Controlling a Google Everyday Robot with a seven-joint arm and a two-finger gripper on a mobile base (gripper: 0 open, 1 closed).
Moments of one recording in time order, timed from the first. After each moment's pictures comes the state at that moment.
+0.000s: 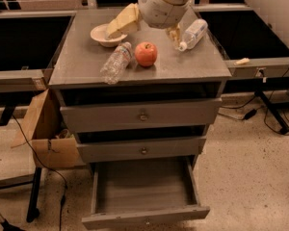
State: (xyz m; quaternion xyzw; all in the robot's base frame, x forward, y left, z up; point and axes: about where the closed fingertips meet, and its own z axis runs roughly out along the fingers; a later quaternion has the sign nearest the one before) arm 0.613 -0.005 0.977 -0.11 0.96 0.16 0.20
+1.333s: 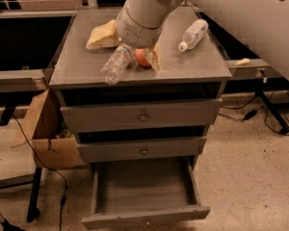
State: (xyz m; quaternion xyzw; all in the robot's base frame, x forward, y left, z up) arm 0.603 0.039 0.942 0.02 0.97 0.19 0.18
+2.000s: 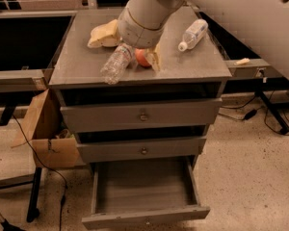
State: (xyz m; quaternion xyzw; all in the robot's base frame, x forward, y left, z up) arm 0.605 0.039 0.940 0.04 0.96 0.20 0.18
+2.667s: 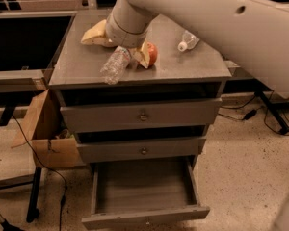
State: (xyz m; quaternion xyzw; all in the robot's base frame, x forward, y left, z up) arm 0.651 0.067 0.927 0.05 0.95 0.19 0.23
